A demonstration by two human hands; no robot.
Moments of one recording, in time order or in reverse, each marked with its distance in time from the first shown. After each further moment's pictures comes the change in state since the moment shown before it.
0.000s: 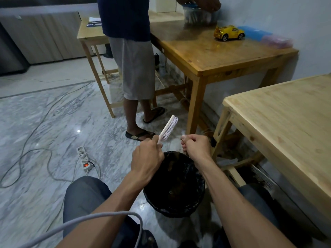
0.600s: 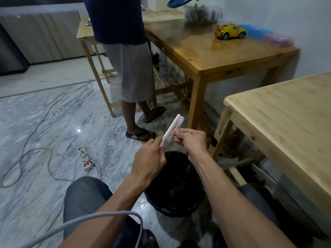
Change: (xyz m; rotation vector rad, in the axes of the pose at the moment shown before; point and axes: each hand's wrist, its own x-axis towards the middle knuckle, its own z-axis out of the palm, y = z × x) left_hand -0.009 0.002 0.000 -0.109 0.042 0.116; right_hand -0.005 -0.023 0.016 0.331 -0.088 0.083
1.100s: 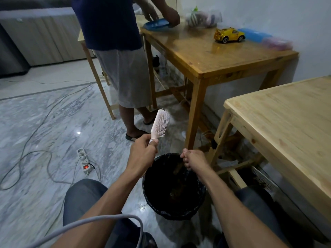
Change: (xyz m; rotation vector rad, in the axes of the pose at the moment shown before) left_hand 0.019 -0.014 -0.011 -0.642 -0.092 -0.485; right_hand 0.005 0.042 -0.039 -0.377 -0.158 0.157
